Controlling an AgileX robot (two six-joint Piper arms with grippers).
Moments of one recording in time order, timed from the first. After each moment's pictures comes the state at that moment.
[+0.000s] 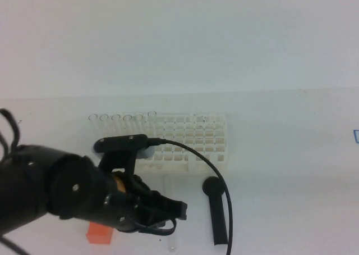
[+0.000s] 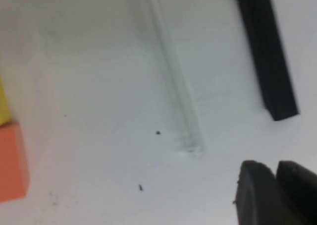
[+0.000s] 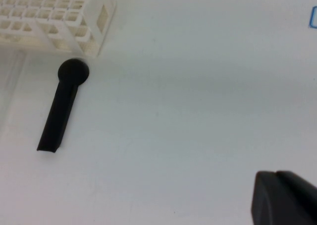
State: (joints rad) right arm 0.12 0.63 -0.61 0.21 0.83 -0.10; left arm -0.70 1.41 -0.81 -0.17 0.49 -0.24
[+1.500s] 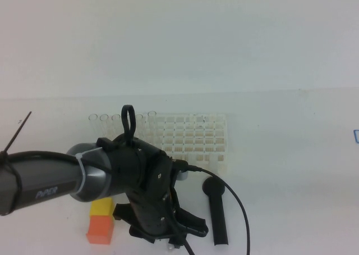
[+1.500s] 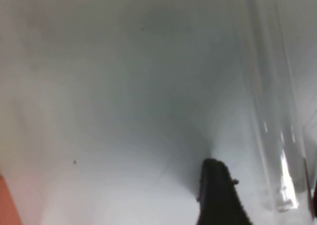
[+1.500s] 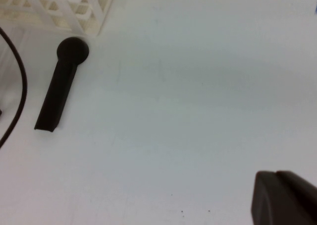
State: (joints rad) right arm 0.12 0.63 -0.61 0.21 0.87 -0.13; left arm -0.75 1.87 -1.07 0.03 0.67 -0.37
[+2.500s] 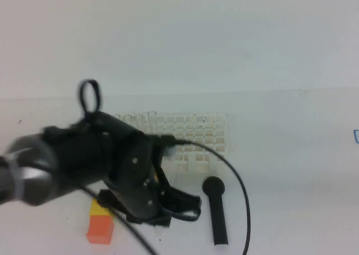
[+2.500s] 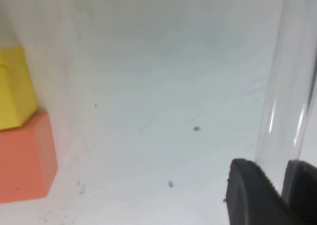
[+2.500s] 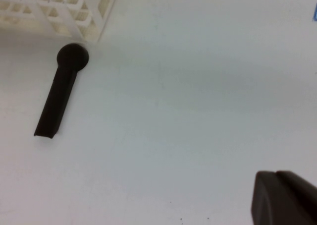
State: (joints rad) right arm 0.12 0.63 -0.61 0.21 0.86 -0.13; left arm -0.76 1.66 -1.07 0.07 0.75 -0.48
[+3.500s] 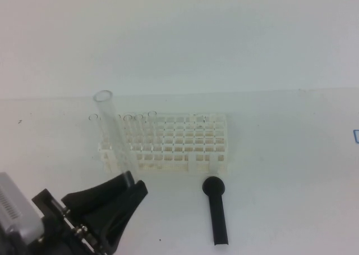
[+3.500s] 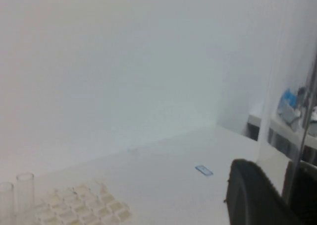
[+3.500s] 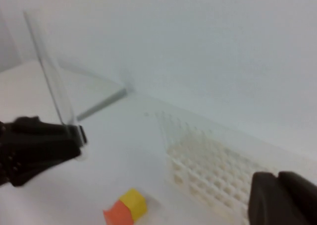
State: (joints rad) right arm 0.12 0.65 -0.61 1.25 0.73 -1.16; left arm -0.76 0.91 -0.16 0.28 -0.82 -0.31
